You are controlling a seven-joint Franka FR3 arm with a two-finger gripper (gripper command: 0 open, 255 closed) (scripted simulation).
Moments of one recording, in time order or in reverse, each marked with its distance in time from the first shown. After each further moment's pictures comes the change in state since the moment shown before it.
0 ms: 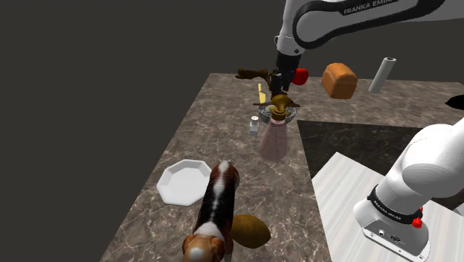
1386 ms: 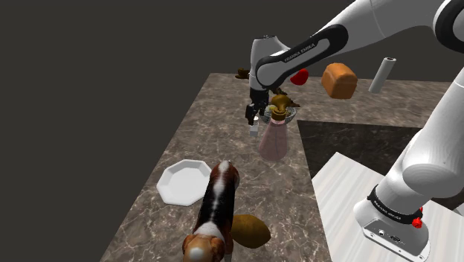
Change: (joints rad) arm 0.016 0.420 0.026 0.092 -0.014 0.264 0.017
